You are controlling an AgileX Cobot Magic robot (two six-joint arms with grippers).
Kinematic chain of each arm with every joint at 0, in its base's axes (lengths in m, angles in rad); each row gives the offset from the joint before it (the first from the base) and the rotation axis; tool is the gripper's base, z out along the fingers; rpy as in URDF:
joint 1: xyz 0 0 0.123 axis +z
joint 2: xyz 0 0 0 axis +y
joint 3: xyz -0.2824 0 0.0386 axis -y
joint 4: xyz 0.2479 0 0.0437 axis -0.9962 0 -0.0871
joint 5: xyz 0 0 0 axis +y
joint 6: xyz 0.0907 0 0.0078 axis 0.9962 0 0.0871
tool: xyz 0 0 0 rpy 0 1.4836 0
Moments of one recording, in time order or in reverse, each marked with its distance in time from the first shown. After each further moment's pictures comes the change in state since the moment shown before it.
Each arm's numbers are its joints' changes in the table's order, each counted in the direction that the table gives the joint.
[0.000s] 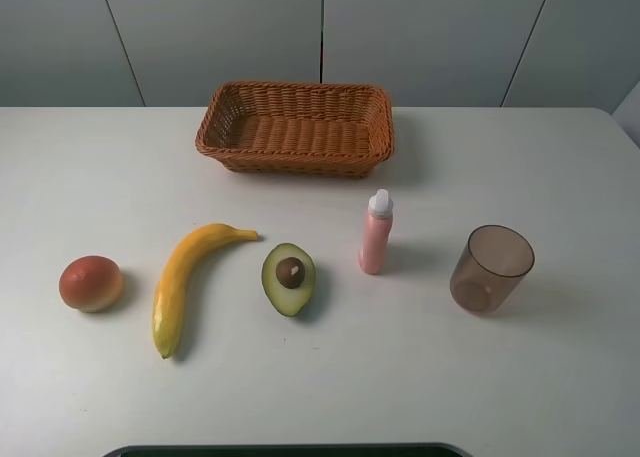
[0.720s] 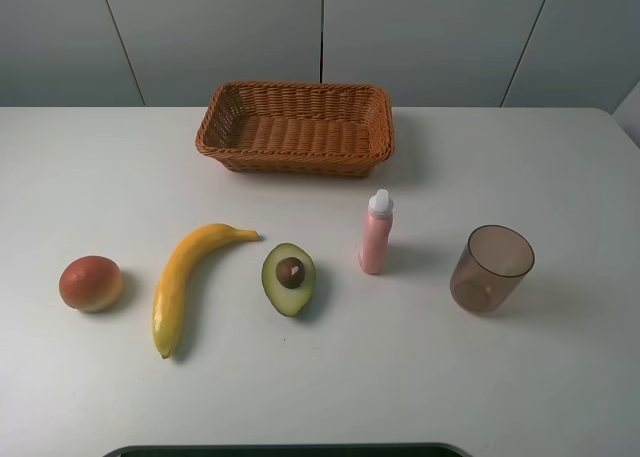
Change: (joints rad) left arm 0.000 0.000 0.000 0.000 0.000 0.000; right arm 0.000 0.000 0.000 0.000 0.000 0.000
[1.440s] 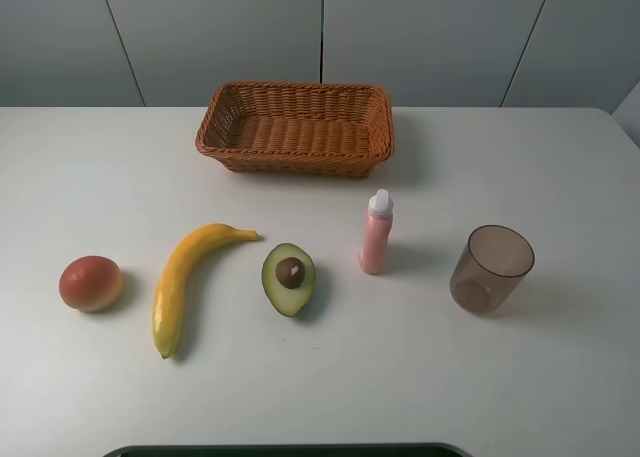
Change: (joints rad) left arm 0.000 0.000 0.000 0.000 0.000 0.000; right arm 0.000 0.000 0.000 0.000 0.000 0.000
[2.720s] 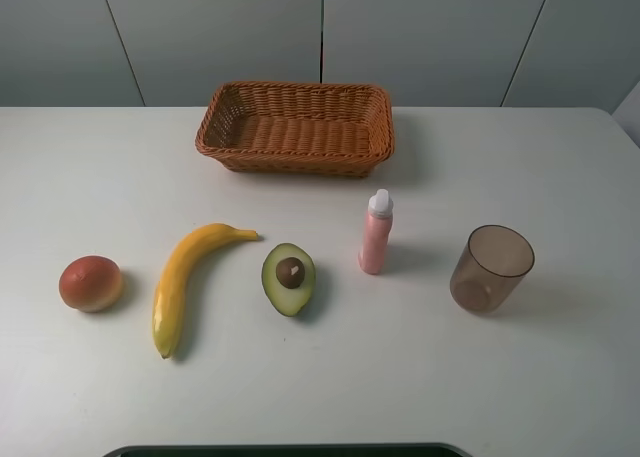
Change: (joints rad) left arm 0.000 0.000 0.000 0.000 0.000 -0.002; right arm 0.000 0.577 0.239 -0.234 0.029 -0.177
